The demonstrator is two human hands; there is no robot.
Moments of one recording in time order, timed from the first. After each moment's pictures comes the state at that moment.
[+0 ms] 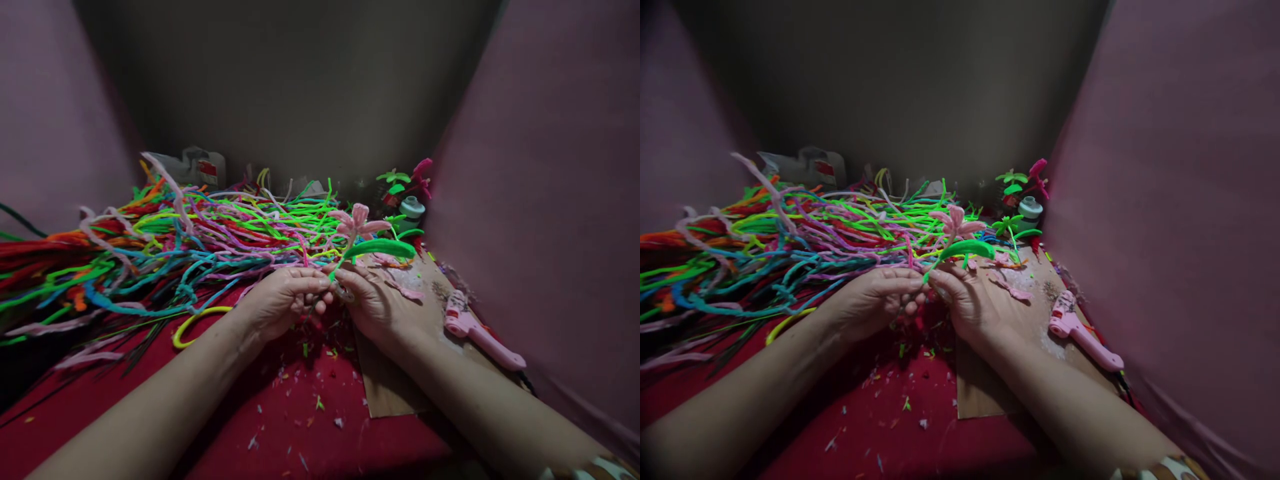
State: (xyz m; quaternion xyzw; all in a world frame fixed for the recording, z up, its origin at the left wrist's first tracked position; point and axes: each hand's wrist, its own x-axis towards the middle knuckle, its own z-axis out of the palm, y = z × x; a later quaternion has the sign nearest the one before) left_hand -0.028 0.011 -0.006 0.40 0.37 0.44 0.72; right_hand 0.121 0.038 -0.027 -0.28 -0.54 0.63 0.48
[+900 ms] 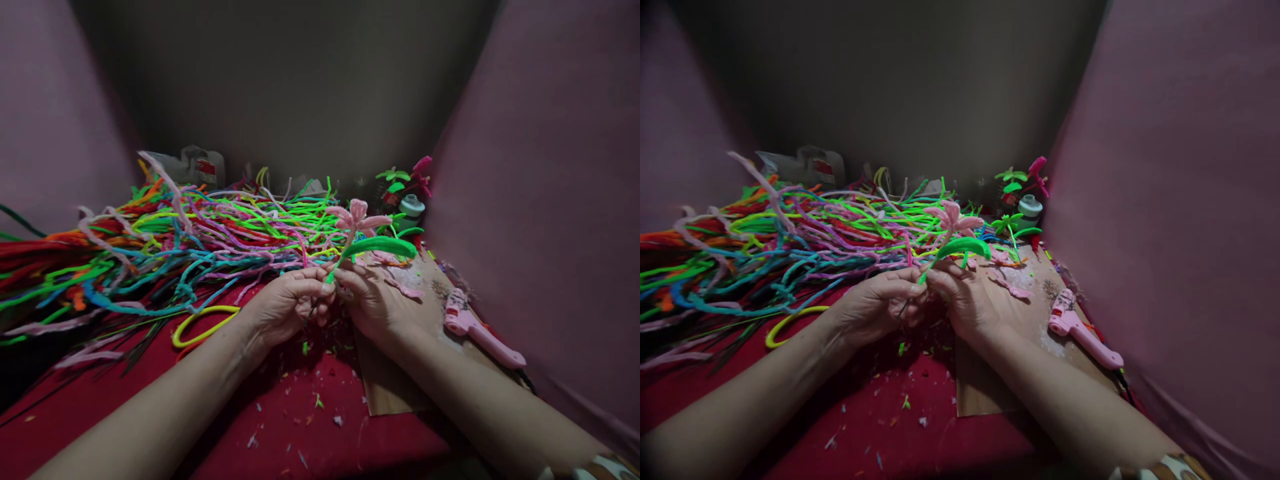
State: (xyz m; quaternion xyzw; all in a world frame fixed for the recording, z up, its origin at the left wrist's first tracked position) left_hand -0.019 0.006 -0.009 0.36 0.31 0.45 0.76; right_hand 0.122 0.032 -0.017 -0.29 -0.57 0.61 0.47
